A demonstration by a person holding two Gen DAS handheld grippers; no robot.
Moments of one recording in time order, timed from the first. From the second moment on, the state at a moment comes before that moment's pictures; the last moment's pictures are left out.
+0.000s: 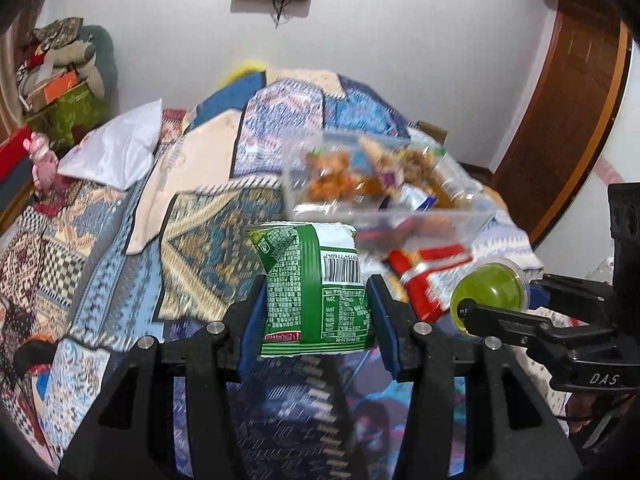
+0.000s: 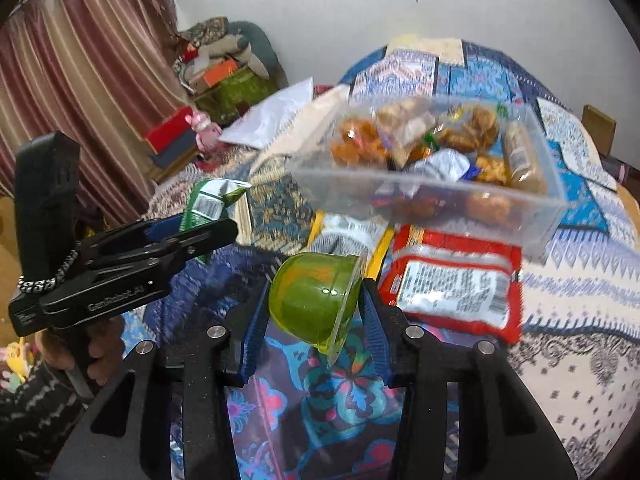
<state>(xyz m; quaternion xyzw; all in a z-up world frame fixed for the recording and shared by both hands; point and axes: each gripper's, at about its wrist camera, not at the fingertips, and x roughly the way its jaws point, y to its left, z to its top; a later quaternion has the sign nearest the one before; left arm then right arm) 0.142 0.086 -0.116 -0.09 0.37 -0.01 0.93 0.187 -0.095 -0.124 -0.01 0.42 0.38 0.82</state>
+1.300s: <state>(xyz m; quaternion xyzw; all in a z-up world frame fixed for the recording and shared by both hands) 0.316 0.076 -0.123 -0.09 0.38 -0.01 0.92 0.321 -0.104 -0.113 0.01 0.37 0.31 0.88</state>
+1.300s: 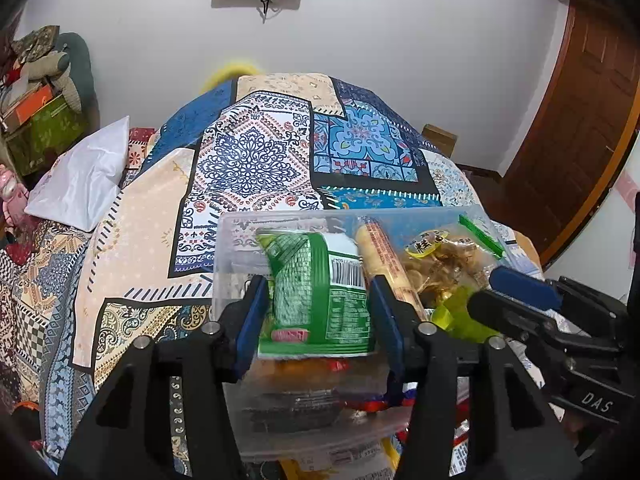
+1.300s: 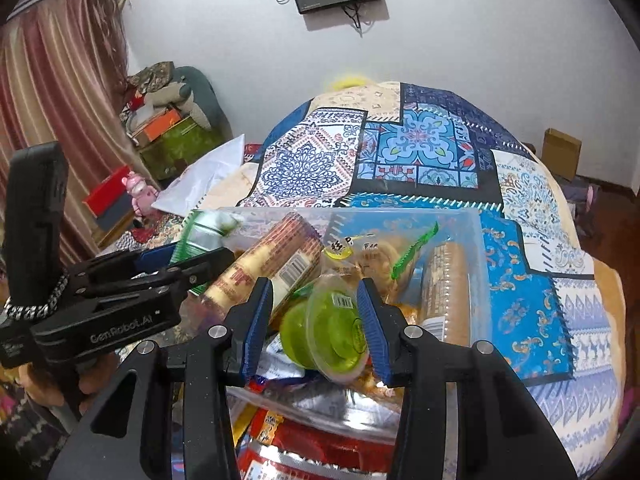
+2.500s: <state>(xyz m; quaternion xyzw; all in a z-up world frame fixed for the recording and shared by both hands) 0.234 0.045 -0.188 -0.06 0.47 -0.02 0.88 0.214 -0.152 -0.163 -0.05 0.46 0.34 0.82</state>
